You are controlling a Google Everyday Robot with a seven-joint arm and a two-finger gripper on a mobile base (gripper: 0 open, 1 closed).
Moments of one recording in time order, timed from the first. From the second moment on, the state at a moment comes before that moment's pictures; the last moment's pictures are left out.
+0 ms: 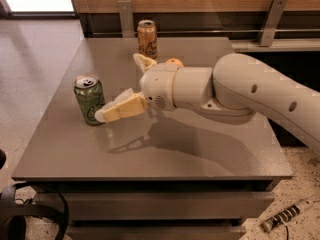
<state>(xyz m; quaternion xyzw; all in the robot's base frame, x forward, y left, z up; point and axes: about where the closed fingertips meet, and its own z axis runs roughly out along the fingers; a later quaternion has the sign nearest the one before) 0.525 0.094 0.923 -0.48 0.61 0.32 0.55</state>
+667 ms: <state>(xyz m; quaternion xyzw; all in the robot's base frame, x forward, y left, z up) 0.538 0.131 0.876 -0.46 0.62 0.35 0.53</state>
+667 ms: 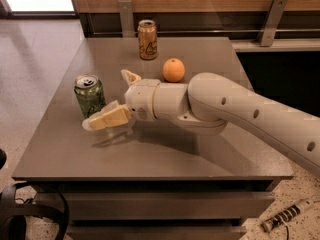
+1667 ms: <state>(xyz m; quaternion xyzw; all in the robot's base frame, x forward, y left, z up) 0.538 0.150 0.863 -0.45 0.61 0.37 0.54</state>
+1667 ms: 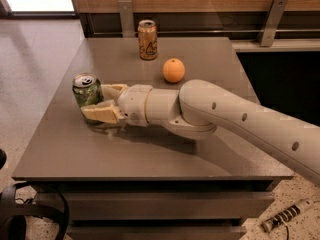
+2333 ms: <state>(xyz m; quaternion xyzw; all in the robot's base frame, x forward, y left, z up) 0.537 0.151 0.865 -0.46 0.61 0.37 0.53</state>
